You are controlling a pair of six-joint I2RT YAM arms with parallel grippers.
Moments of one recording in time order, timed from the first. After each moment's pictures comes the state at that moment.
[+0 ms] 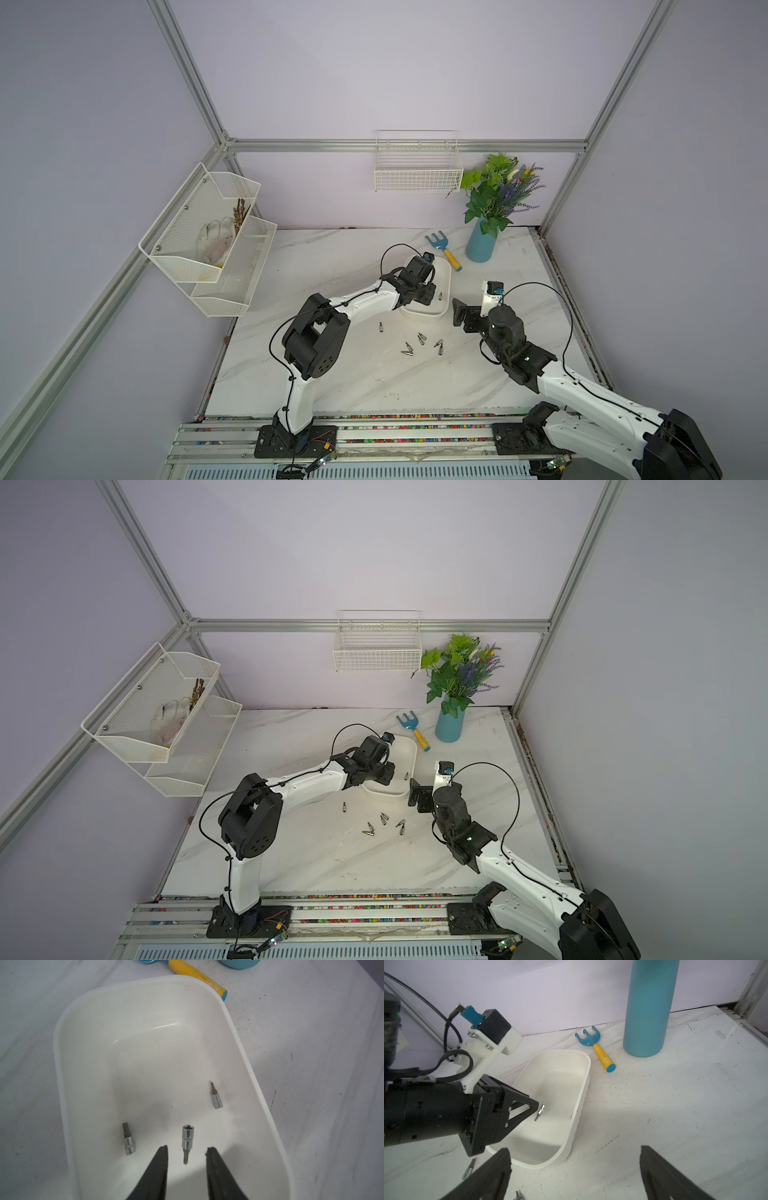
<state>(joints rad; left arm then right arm) -0.72 2.01 1.52 -0.32 -0.09 -0.25 0.58 0.98 0.47 0.16 0.36 0.38</state>
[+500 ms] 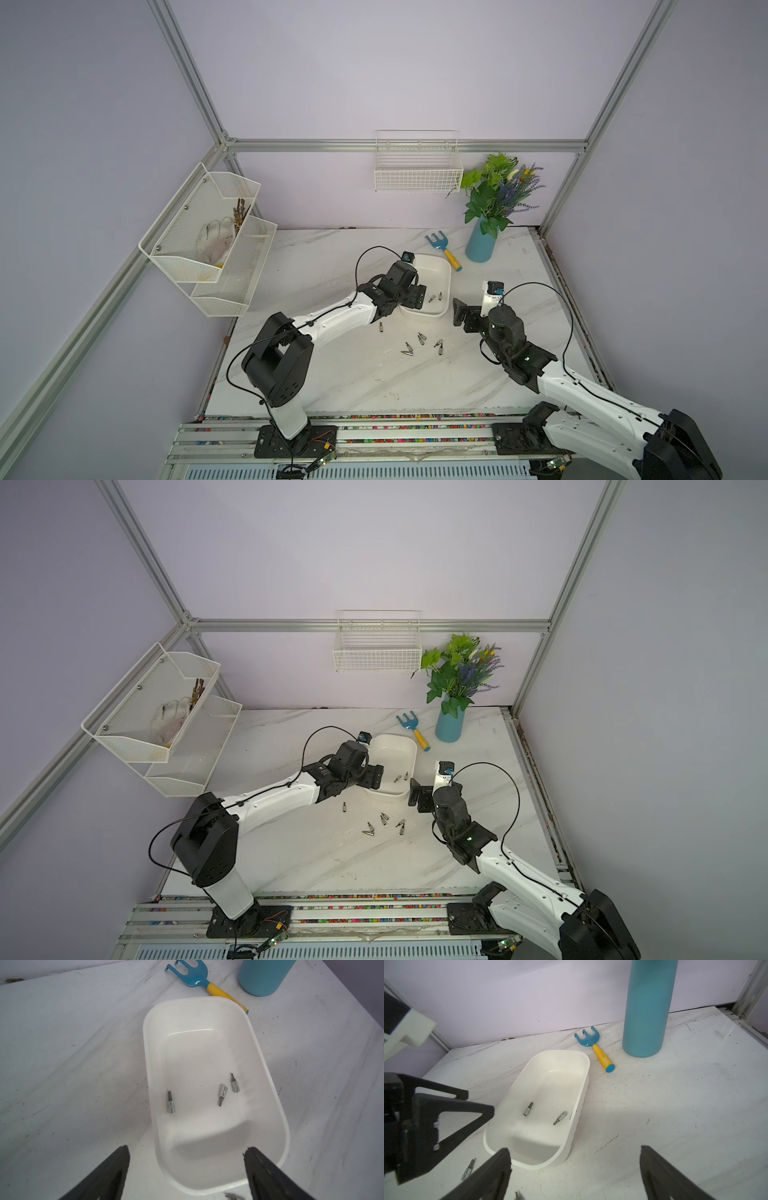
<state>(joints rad) -0.72 1.68 1.22 -0.30 -0.24 -0.33 0.58 0.98 0.47 0.16 0.36 0.38</state>
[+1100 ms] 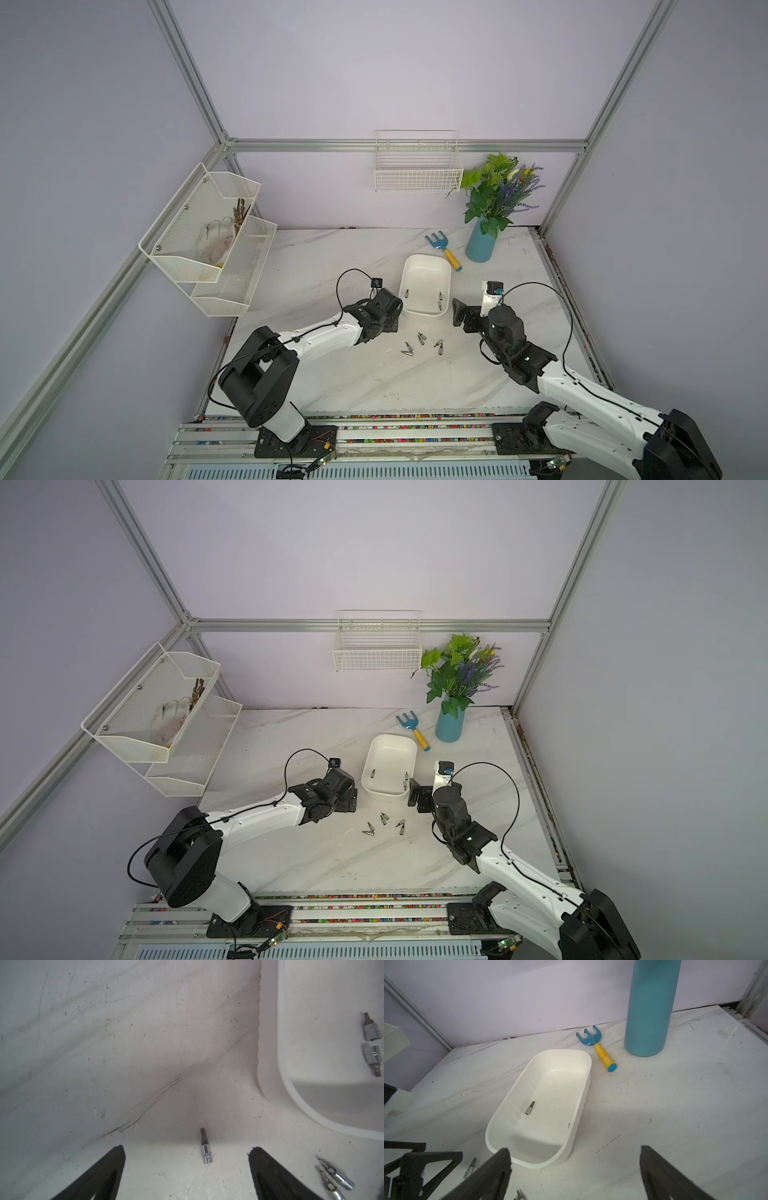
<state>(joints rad) -0.72 1.58 0.96 -0.41 -0.44 -0.56 0.58 0.98 0.47 0.16 0.35 0.38</state>
